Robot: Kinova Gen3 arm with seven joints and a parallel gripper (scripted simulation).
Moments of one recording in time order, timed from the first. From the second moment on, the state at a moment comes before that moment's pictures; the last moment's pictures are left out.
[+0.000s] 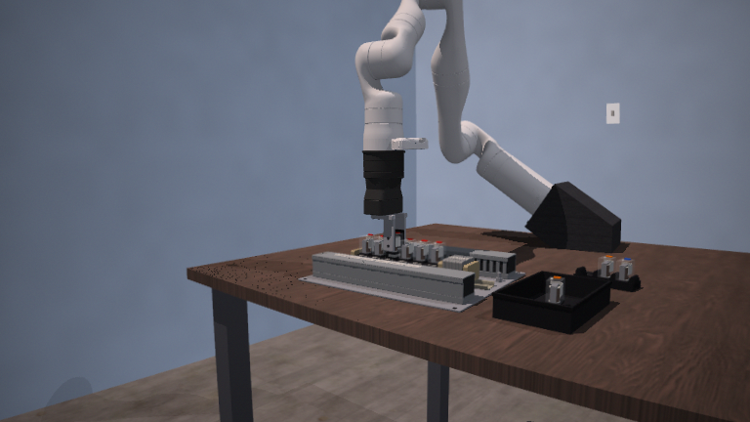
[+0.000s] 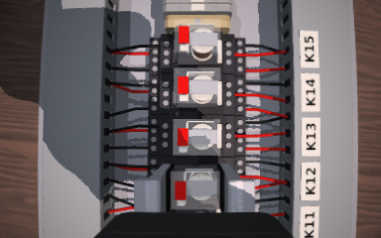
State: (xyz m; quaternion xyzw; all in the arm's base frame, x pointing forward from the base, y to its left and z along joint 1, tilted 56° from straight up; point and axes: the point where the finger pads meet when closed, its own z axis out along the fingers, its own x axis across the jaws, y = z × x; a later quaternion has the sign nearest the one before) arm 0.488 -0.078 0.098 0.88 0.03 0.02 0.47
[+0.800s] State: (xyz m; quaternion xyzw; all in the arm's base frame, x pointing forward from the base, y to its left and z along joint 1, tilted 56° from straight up) arm 0.488 -0.076 0.098 0.88 0.02 0.02 0.47
